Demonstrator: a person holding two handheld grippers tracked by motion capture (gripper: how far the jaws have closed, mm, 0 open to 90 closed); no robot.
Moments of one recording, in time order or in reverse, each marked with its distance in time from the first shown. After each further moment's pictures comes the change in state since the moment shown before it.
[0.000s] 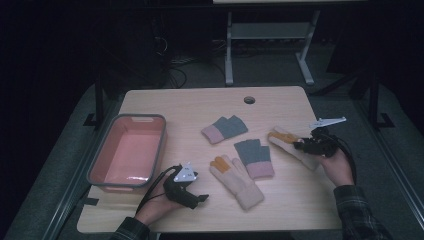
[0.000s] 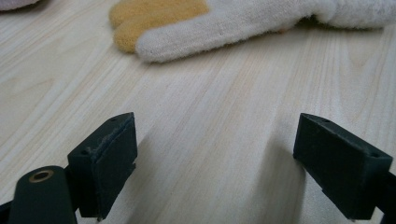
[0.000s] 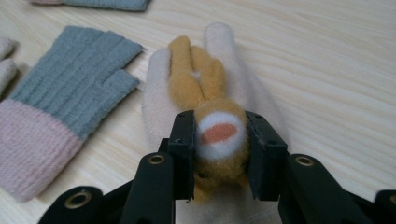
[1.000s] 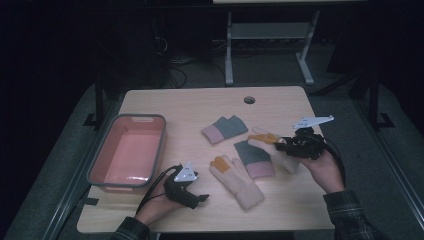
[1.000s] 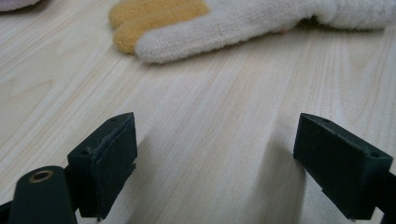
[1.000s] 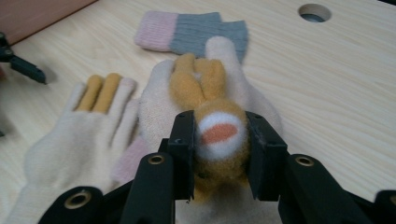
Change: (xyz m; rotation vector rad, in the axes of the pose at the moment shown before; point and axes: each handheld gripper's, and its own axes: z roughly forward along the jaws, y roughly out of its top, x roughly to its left) left arm 0.000 0.001 0.001 -0.002 0.004 0.001; right arm 0.081 0.033 -0.030 -0.067 0.102 -0.093
